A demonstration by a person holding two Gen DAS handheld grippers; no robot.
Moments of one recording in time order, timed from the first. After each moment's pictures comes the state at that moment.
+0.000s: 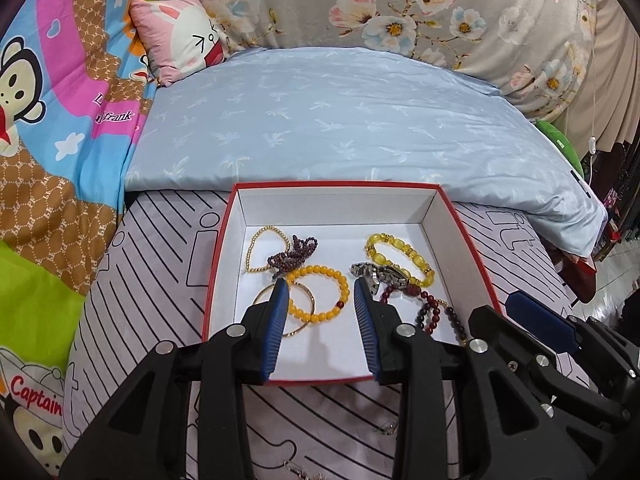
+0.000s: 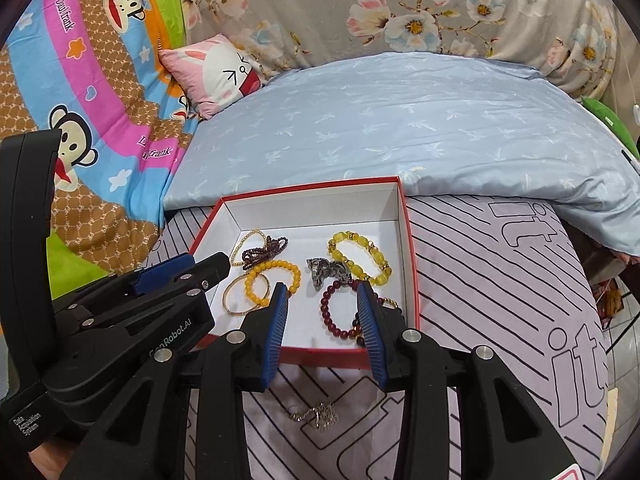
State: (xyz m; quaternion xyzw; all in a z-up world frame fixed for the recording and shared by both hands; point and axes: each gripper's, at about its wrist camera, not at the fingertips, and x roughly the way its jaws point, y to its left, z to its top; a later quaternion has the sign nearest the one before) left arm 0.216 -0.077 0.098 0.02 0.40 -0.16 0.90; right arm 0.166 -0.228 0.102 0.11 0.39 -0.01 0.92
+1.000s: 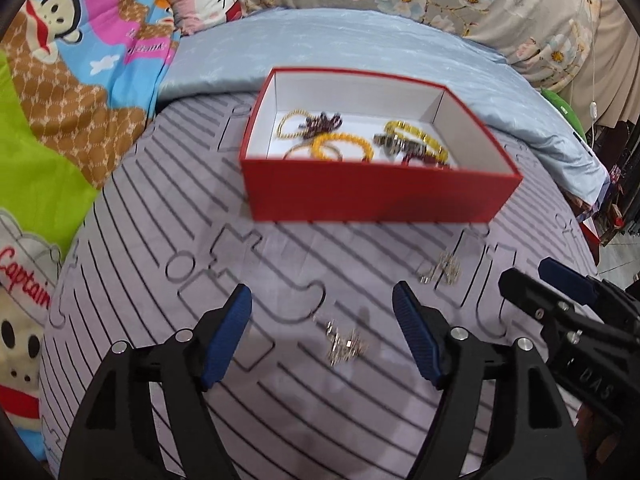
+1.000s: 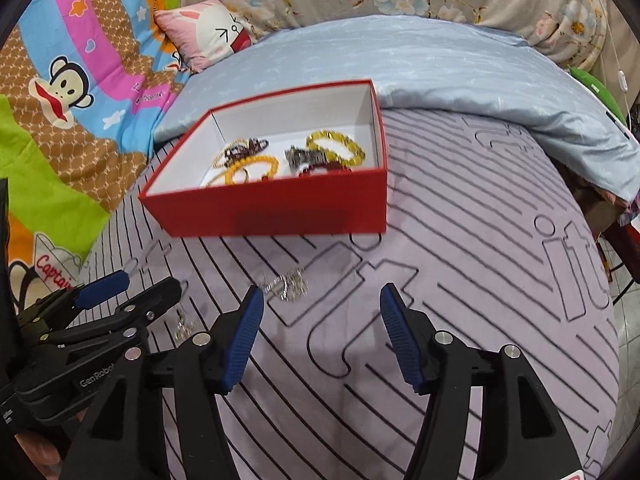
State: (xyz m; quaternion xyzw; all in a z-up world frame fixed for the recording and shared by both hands) left arm 0.123 -0.029 0.032 0.02 0.46 -0.14 0.88; right arm 0.093 -0.227 0.042 0.10 0.44 -0.02 0.89
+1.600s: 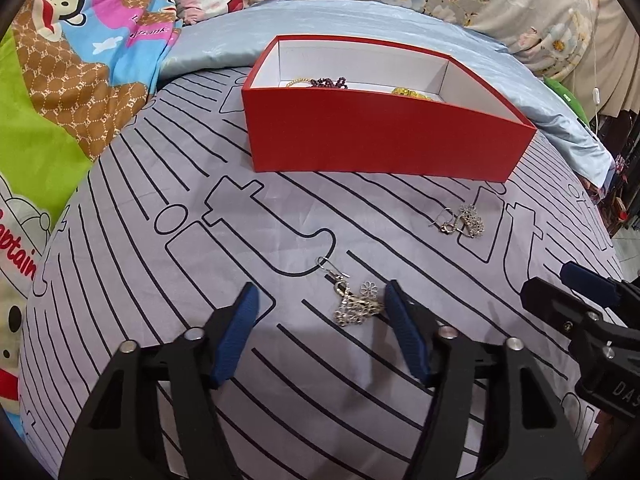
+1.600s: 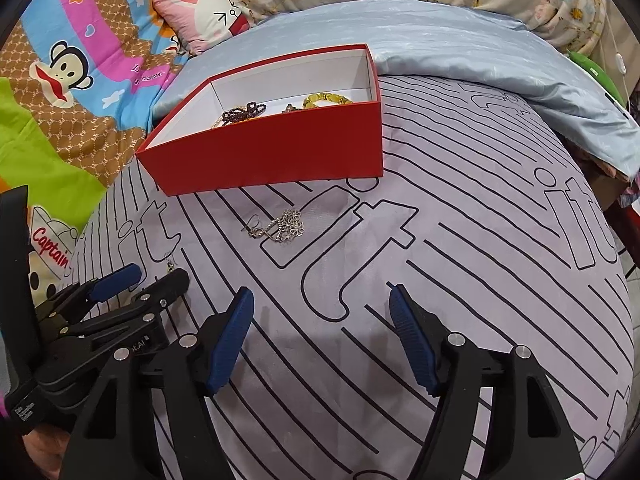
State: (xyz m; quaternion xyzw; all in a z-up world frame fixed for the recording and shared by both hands) left arm 0.108 -0.028 0.000 0.03 0.45 -0.14 0.88; right arm 0.070 -0.221 0.018 0.10 0.46 -0.02 0.88
